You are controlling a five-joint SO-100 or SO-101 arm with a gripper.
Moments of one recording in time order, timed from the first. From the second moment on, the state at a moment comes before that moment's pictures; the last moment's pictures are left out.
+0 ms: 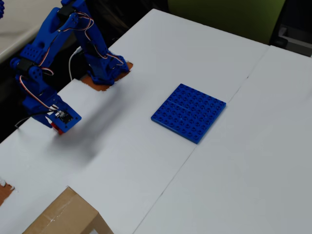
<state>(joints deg) 81.4 88.4 98.5 66.1 -173.4</state>
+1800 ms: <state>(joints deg) 80.3 85.8 98.1 63.9 -174.0</state>
